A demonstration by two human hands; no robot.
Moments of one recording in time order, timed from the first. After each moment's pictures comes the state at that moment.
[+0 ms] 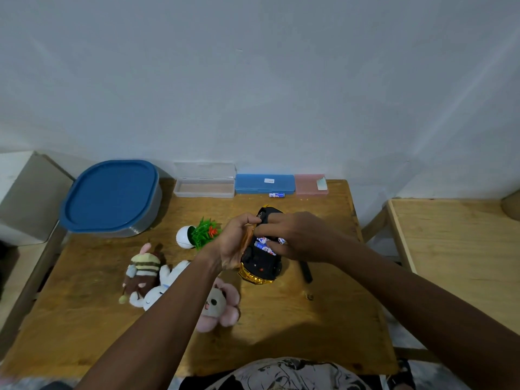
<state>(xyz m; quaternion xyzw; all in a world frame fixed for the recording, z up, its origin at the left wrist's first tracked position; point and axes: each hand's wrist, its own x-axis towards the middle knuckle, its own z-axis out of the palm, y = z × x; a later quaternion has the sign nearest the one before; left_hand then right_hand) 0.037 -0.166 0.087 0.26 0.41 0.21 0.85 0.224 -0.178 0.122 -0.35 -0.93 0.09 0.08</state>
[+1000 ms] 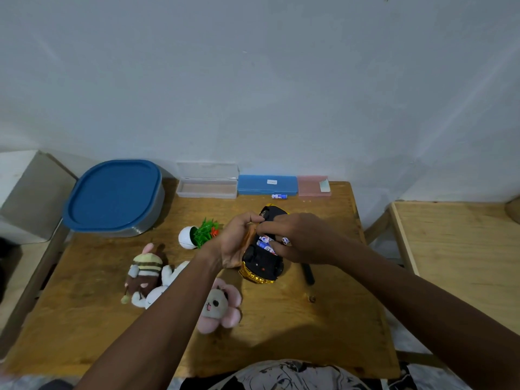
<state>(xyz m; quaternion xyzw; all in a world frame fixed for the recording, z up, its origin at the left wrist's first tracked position) 0.033 -0.160 0.092 0.28 0.42 0.20 0.84 0.223 -0.175 0.122 -0.37 -0.92 0.13 0.09</state>
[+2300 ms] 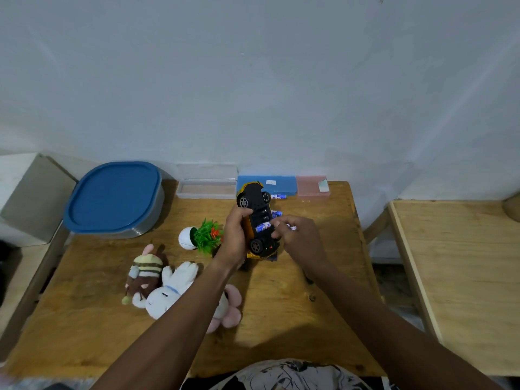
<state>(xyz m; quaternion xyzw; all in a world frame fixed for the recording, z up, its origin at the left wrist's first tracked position) 0.053 -0.175 0.091 0.33 0.46 0.49 0.67 0.193 -0.199 0.095 -0.65 -0.48 0.44 0.39</state>
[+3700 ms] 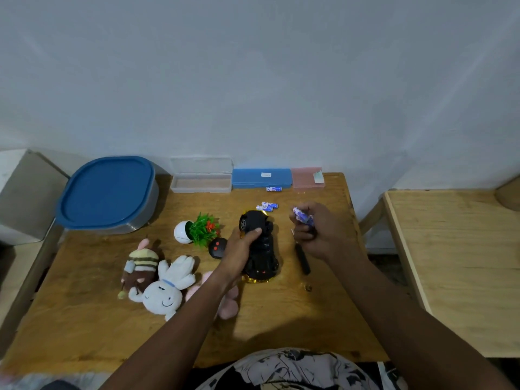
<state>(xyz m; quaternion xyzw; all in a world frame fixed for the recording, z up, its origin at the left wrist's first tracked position) 0.045 -0.201 0.028 0.35 0.56 0.36 0.66 0.237 -0.189 0.100 -0.53 -0.07 0.73 0.44</state>
